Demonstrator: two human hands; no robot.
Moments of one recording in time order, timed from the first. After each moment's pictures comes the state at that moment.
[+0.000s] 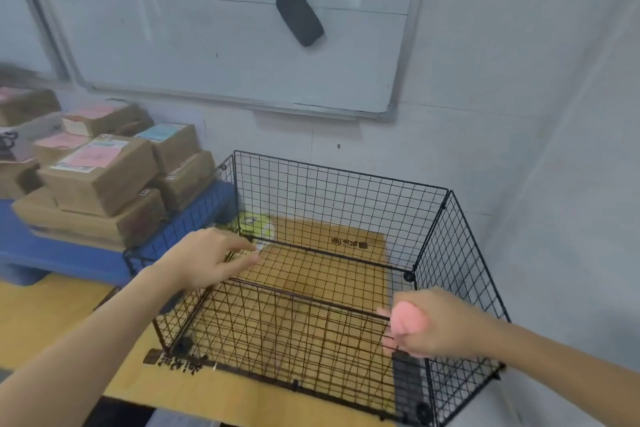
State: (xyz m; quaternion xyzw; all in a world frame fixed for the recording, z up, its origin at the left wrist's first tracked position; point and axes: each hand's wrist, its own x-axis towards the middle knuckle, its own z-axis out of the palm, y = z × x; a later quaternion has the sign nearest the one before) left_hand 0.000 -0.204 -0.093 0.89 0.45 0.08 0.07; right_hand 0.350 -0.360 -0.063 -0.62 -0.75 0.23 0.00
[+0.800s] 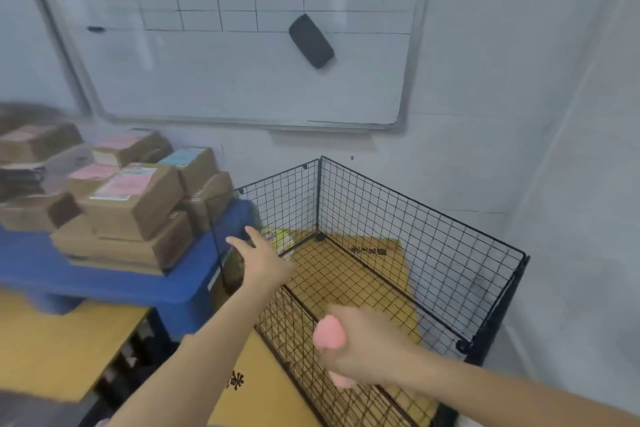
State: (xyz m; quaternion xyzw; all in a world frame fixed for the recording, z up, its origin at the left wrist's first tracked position) left_hand 0.049 -0.210 -0.095 0.60 0.71 0.20 0.31; right_hand 0.188 -0.363 -0.072 -0.65 -0.71 0.26 0.11
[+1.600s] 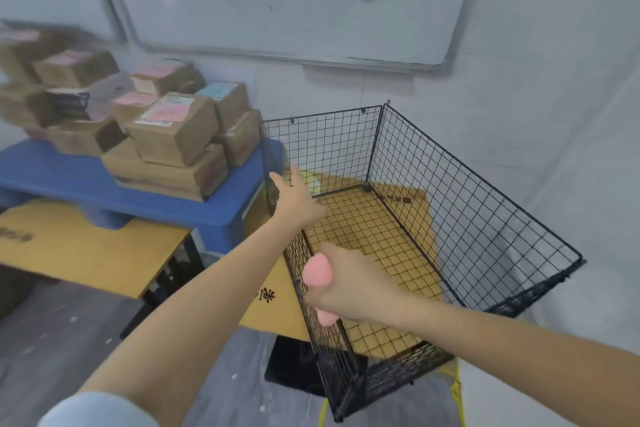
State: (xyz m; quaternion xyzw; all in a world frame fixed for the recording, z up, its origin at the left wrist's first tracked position) left_hand 0.030 -0.238 -0.096 0.66 0.65 0.19 0.31; right_hand 0.124 -0.374 -0.079 -0.61 -0.73 0.28 0.12
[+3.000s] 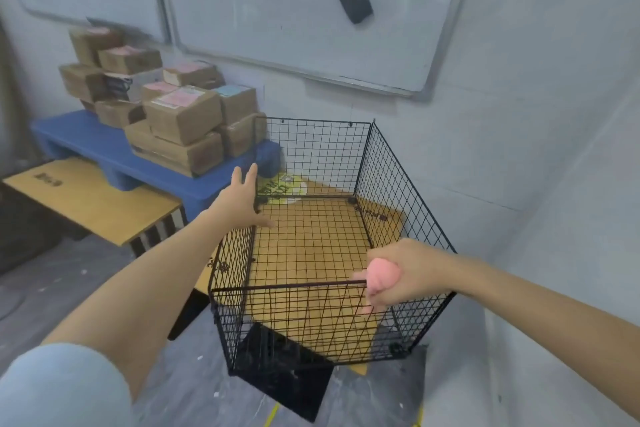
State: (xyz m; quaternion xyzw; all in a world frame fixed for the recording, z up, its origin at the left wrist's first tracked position) left_hand 0.049 -0.304 -0.101 0.68 0.71 0.12 0.12; right_hand 0.362 -0.386 -0.060 -0.44 -0.87 0.21 -0.05
